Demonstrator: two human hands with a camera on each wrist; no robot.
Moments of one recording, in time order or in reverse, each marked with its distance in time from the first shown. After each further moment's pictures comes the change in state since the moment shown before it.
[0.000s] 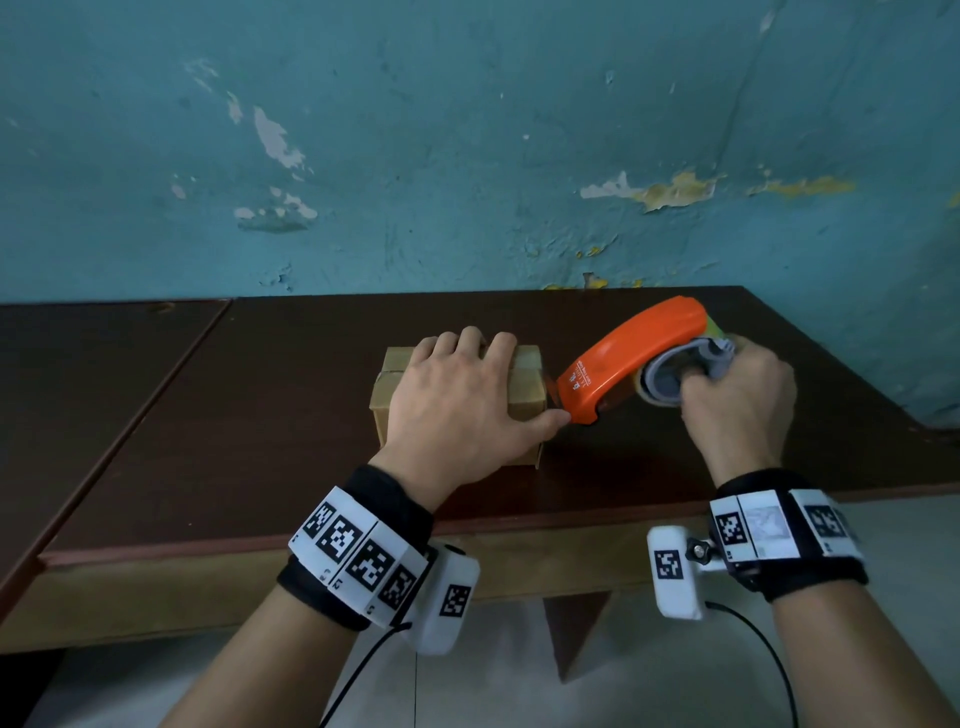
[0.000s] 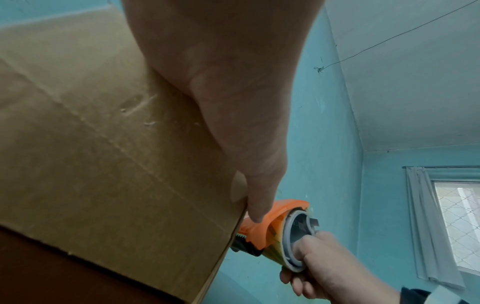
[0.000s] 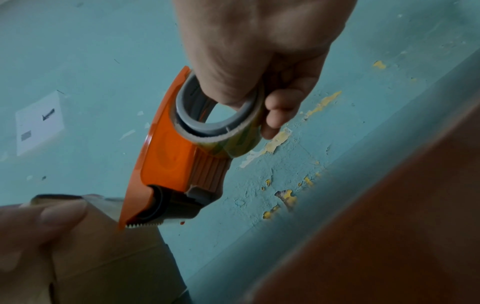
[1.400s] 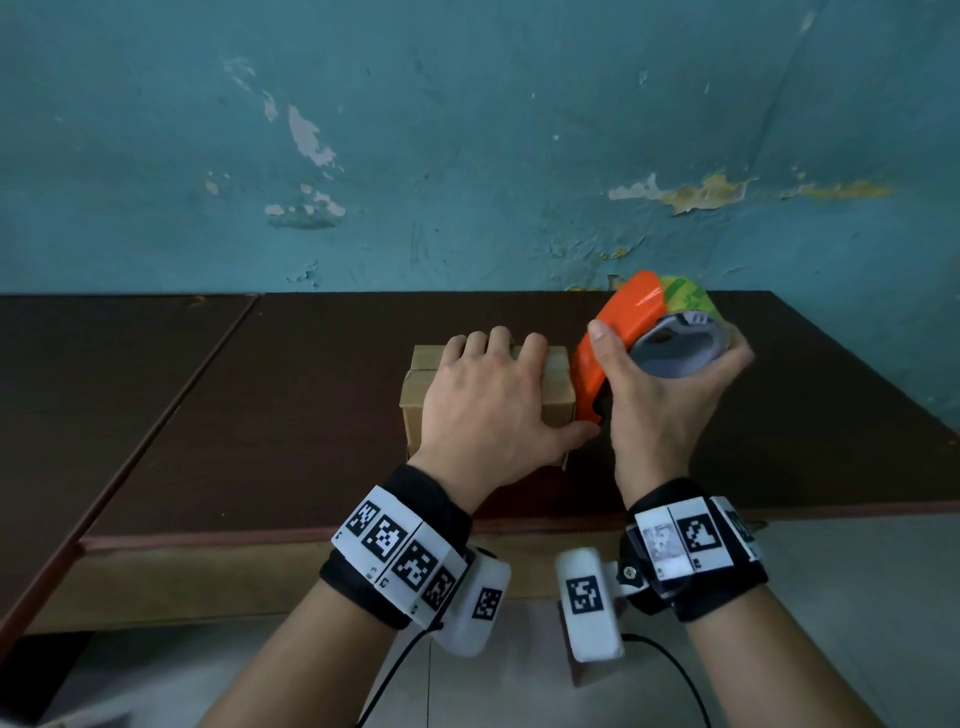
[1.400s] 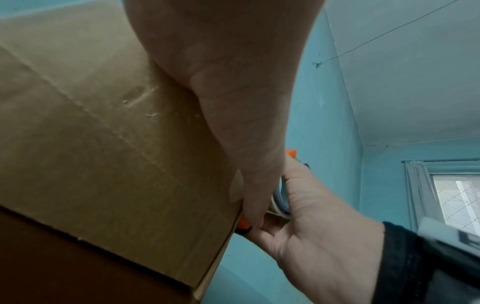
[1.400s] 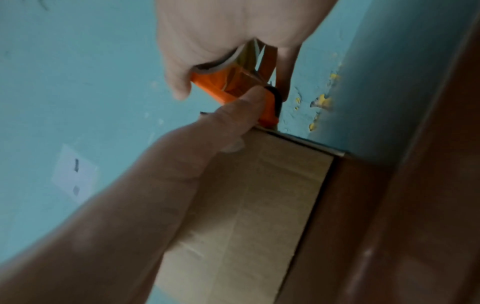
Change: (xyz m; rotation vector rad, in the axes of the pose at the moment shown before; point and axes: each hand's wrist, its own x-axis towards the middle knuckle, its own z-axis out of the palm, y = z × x) left_hand -0.003 0.003 -0.002 0.005 0.004 -0.003; right_hand -0.055 -0.055 0.051 0.970 0.059 0.062
